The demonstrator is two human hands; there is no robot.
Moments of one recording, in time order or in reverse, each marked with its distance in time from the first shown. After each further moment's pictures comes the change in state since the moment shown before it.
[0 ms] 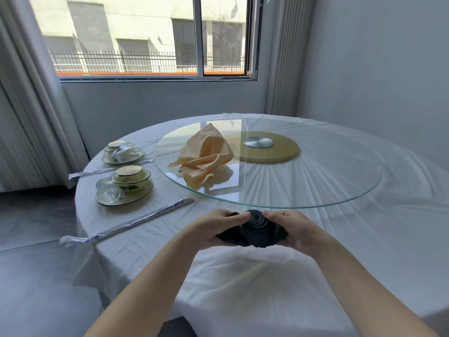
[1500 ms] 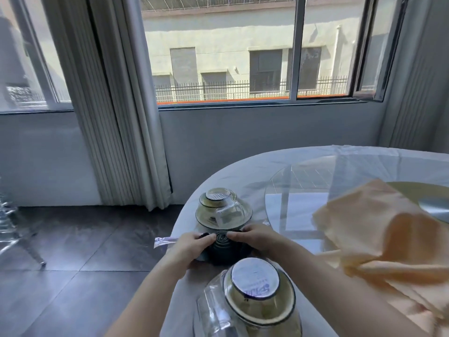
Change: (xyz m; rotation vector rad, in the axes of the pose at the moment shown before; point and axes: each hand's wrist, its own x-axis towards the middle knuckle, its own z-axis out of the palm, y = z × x) left_hand 0.051 -0.021 -0.454 0.010 0.838 -0.040; right_hand 0.420 -0.080 0.342 -0.330 -0.349 -0.041
